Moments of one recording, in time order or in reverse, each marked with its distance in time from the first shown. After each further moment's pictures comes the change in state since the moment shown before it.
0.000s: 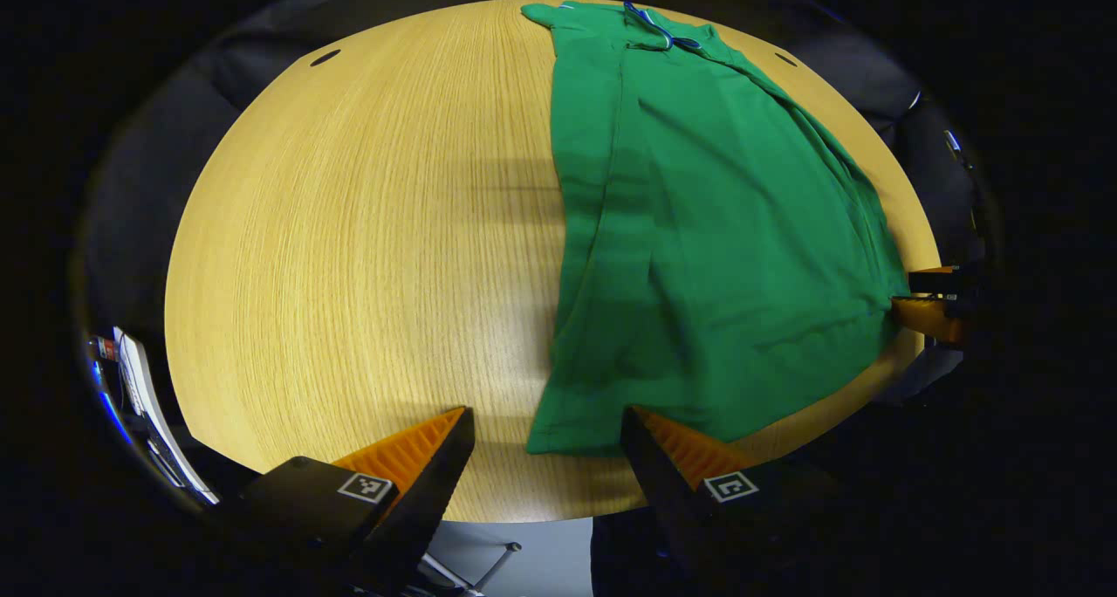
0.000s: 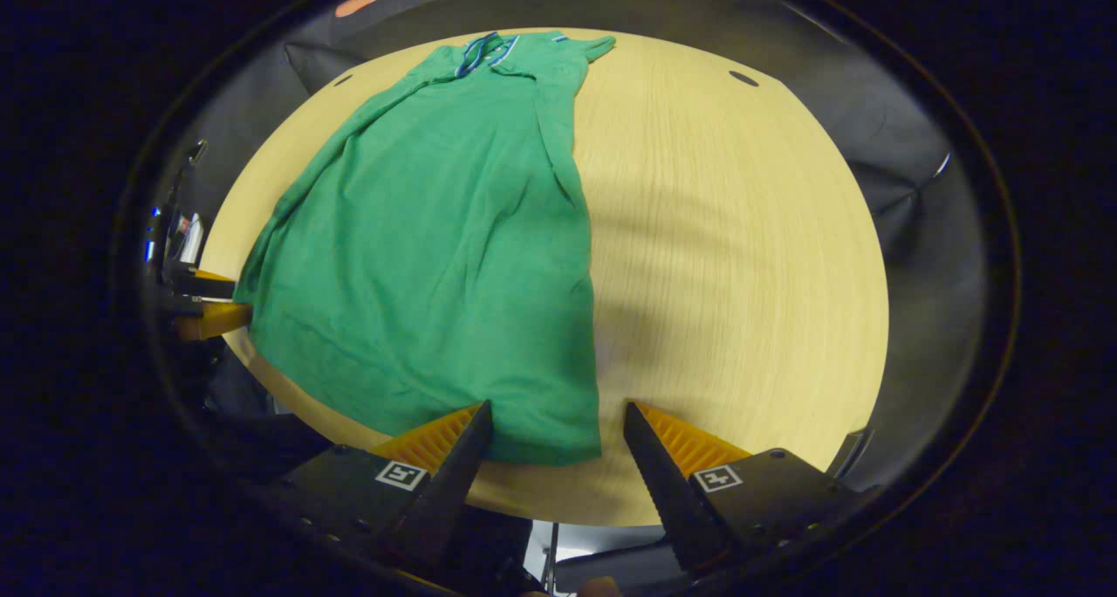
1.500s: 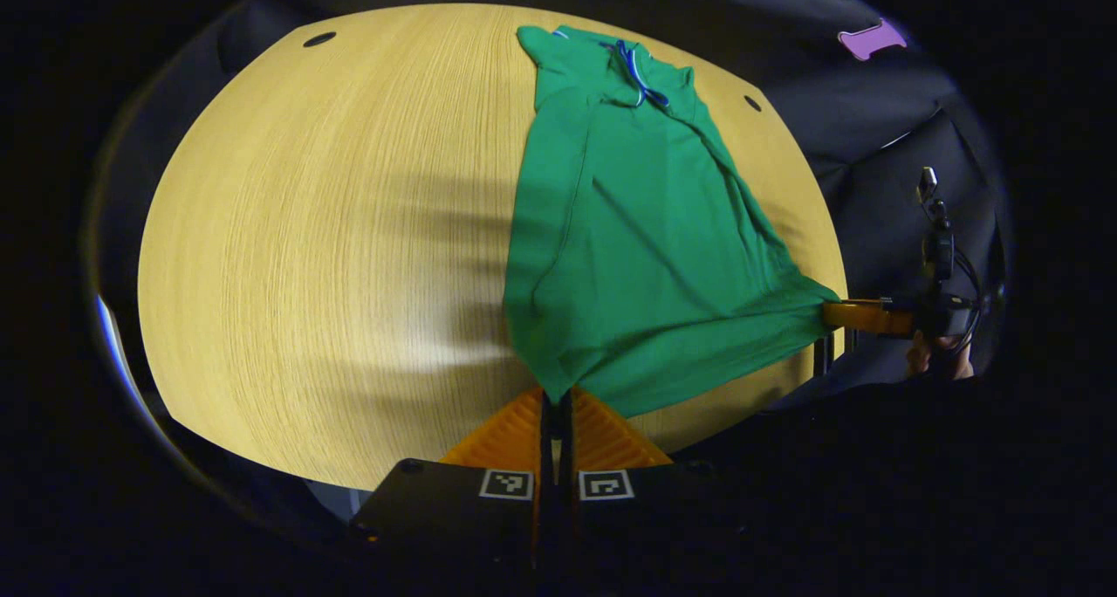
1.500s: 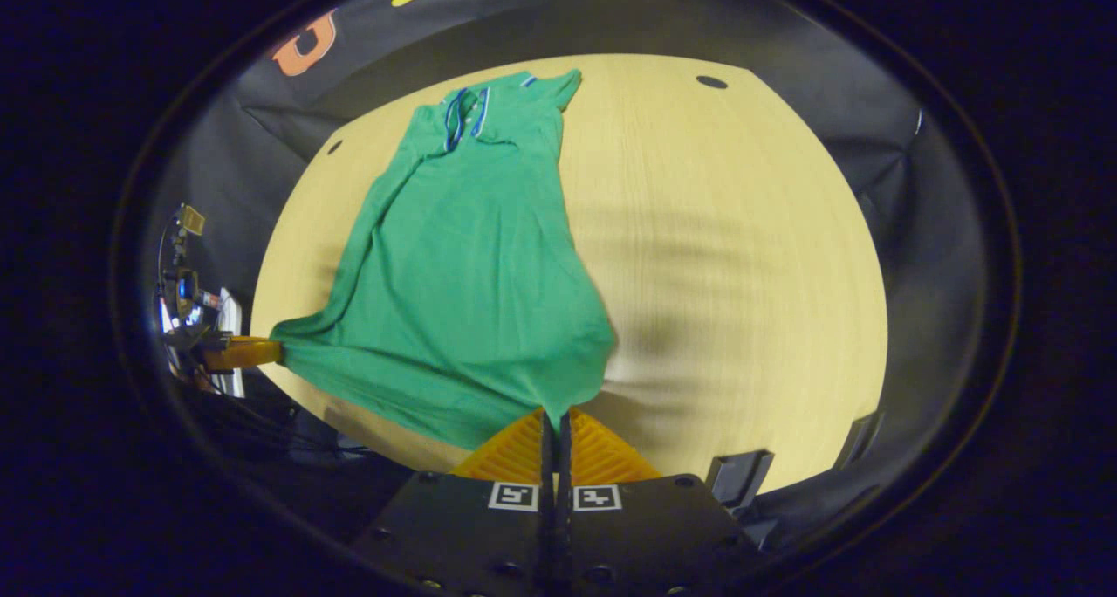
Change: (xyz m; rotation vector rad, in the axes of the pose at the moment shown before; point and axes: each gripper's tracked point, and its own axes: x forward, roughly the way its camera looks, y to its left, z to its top) left arm -0.210 -0.032 0.249 -0.065 -0.138 -0.293; right arm -0.067 0.005 0.058 0.180 -0.062 0.148
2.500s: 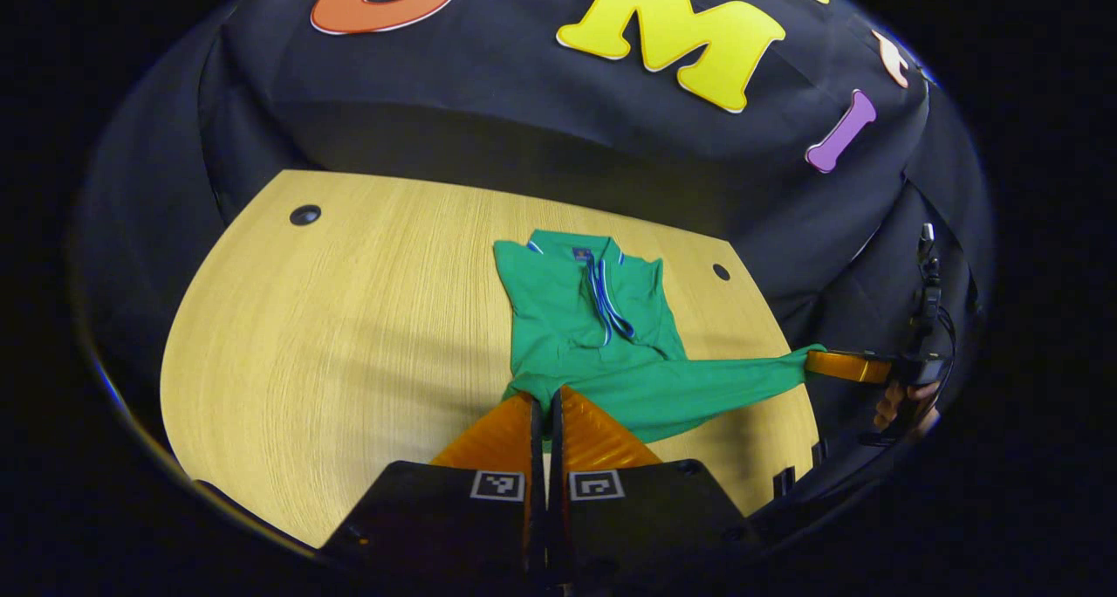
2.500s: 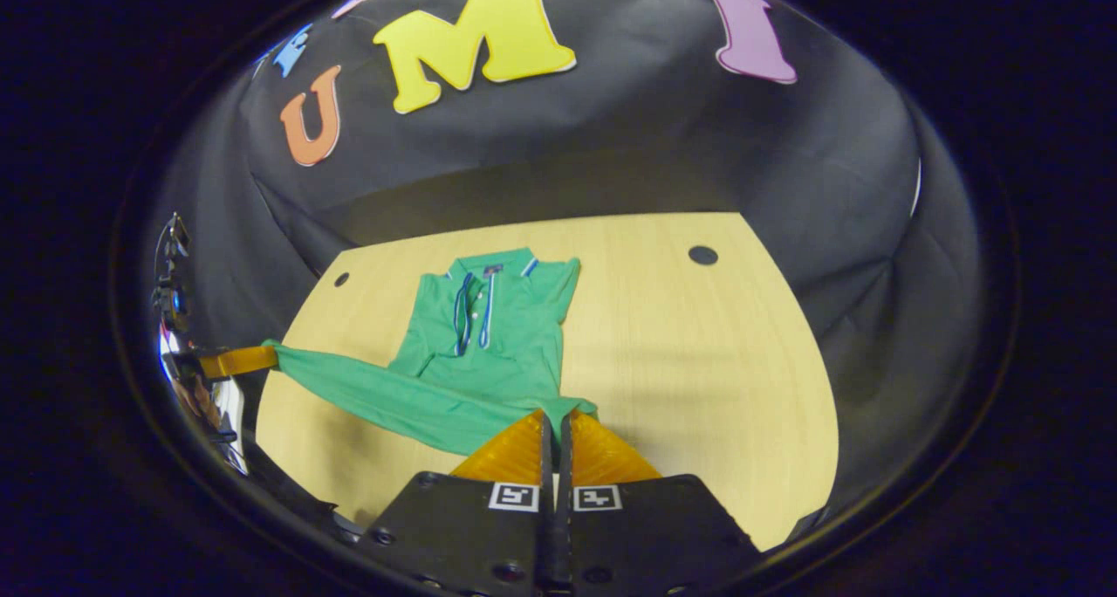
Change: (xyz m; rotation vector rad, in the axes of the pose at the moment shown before) left arm -0.003 -0.007 0.185 0.039 -0.508 0.040; right arm -0.067 0.014 0.195 -0.034 -0.470 -0.014
